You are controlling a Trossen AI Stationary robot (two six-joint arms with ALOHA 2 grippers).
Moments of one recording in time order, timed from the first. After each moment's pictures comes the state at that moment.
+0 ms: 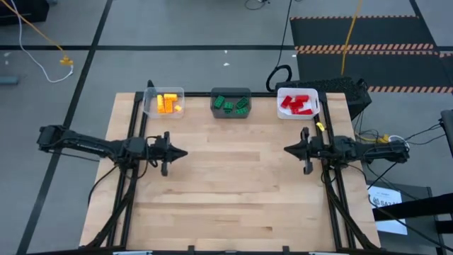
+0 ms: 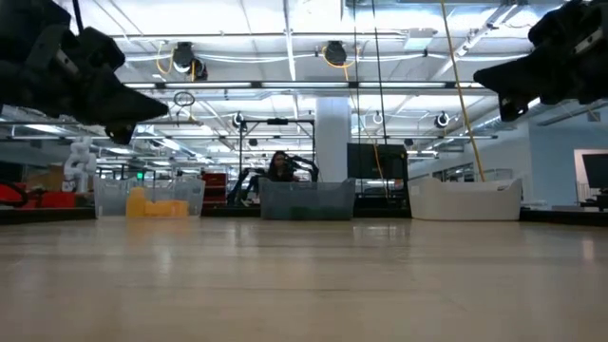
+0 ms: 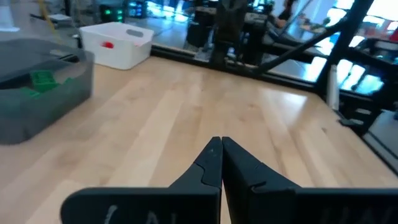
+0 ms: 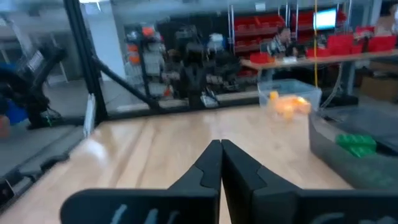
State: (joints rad) left arm -0.08 0.58 0.01 0.46 -0.11 -0.22; right arm 0.08 0.00 0.02 -0.01 0.13 0.11
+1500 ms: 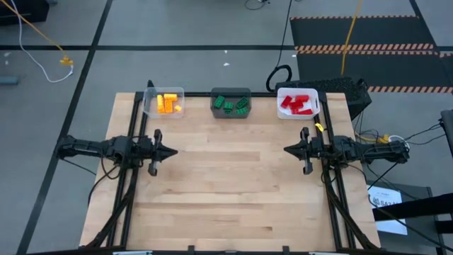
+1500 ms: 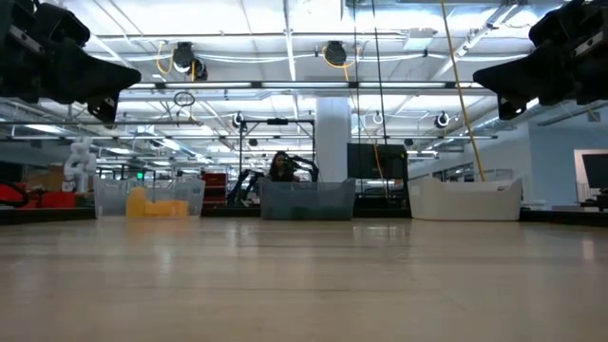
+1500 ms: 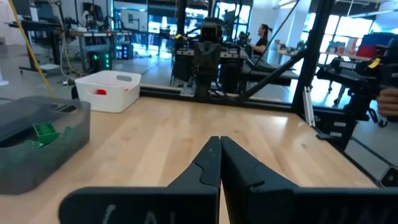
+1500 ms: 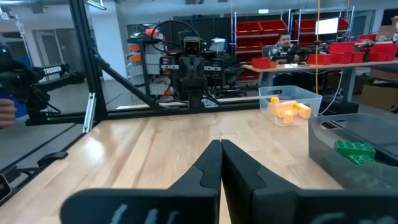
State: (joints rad) left arm -0.12 0.04 0.01 0.04 -0.11 -0.10; right arm 0.07 0.00 0.02 0.02 0.11 0.07
